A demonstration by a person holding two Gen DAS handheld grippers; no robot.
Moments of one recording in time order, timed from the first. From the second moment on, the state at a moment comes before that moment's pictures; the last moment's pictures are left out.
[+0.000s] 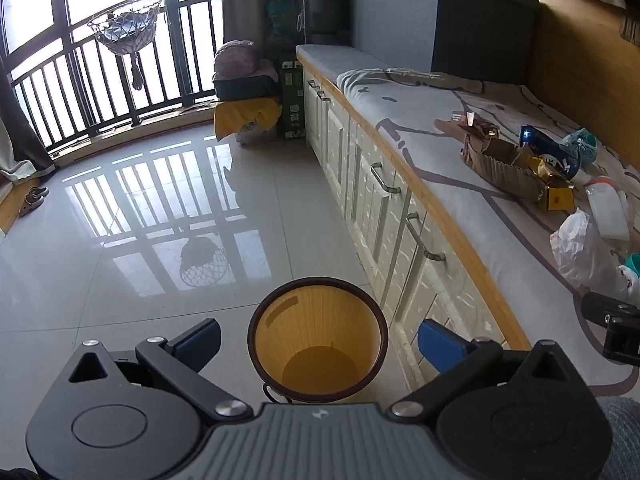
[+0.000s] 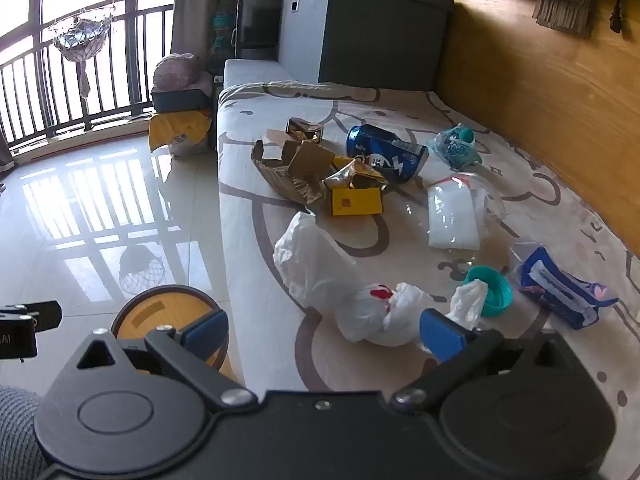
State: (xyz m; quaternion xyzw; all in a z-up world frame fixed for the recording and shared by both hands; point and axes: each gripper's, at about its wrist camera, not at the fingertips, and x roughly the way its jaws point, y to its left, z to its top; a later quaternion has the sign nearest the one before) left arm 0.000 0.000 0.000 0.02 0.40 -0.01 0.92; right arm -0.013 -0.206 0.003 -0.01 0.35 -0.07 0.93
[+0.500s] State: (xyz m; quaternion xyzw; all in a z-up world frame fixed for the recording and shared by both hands) left arm 0.000 0.000 0.000 0.02 0.40 -0.01 0.92; right arm -0.013 -0.206 0.003 -0.01 0.36 -0.07 0.93
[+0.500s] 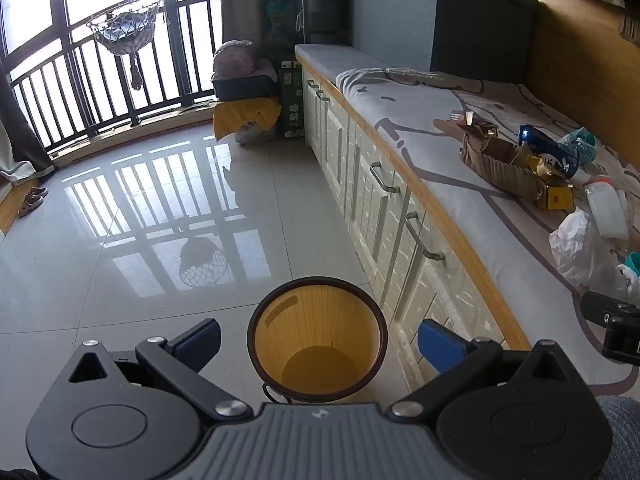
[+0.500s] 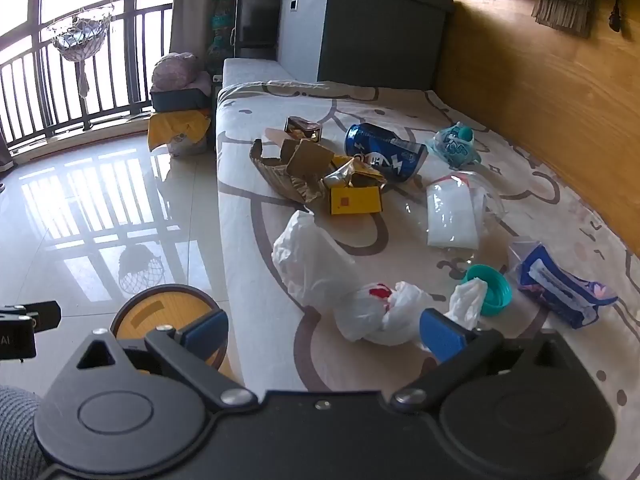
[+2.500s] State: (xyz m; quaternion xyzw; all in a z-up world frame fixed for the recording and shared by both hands) left arm -0.001 0.000 0.000 0.02 0.40 -0.01 0.92; right arm -0.012 -0.206 0.003 -0.02 0.36 -0.07 0.93
